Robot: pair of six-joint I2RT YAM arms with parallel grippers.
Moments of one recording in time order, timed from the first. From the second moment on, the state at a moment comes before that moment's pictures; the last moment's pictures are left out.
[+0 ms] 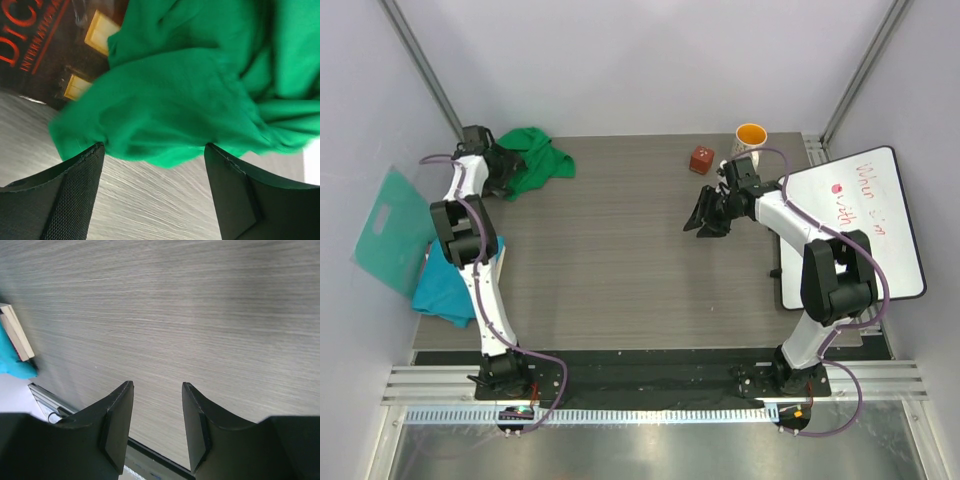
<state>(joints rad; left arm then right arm) 0.23 2.42 2.12 -0.65 0.14 -0.85 0.27 1.72 1.25 -0.54 -0.39 0.59</state>
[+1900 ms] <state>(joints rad) 0.07 1.98 1.73 -0.63 0.25 -0.64 0.33 1.91 1.32 -0.51 -0.41 0.61</state>
